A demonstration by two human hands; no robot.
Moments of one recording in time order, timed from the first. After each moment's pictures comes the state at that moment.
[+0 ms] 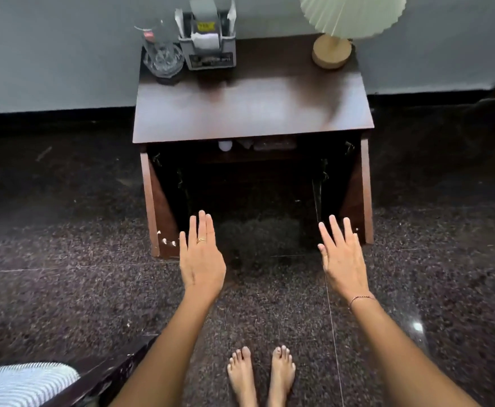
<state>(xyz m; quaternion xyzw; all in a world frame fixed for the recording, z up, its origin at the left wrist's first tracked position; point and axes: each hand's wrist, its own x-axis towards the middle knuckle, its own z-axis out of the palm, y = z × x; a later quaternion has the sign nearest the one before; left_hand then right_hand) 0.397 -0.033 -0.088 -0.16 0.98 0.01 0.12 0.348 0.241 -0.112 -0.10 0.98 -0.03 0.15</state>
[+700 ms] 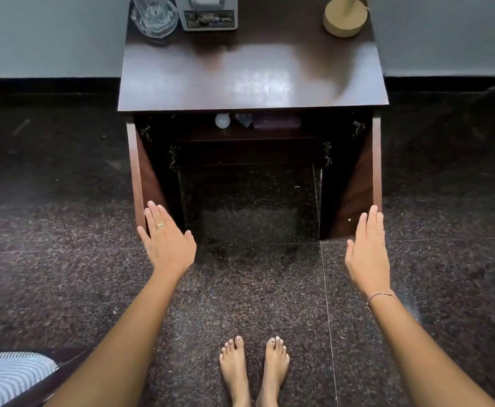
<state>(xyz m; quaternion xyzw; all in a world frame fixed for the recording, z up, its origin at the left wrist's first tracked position) 0.401 -0.081 -0.129 -0.31 0.93 0.07 0.18 0.355 0.269 -0.137 -0.01 0.99 0.00 0.11</state>
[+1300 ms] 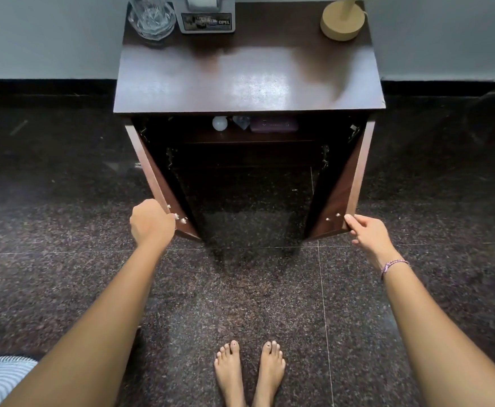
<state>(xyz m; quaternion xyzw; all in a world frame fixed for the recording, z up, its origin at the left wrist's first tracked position) 0.352 -0.101 -0.101 -0.45 0.86 0.19 0.14 0.292 0.280 -0.141 0.26 0.82 -0.46 0.22</state>
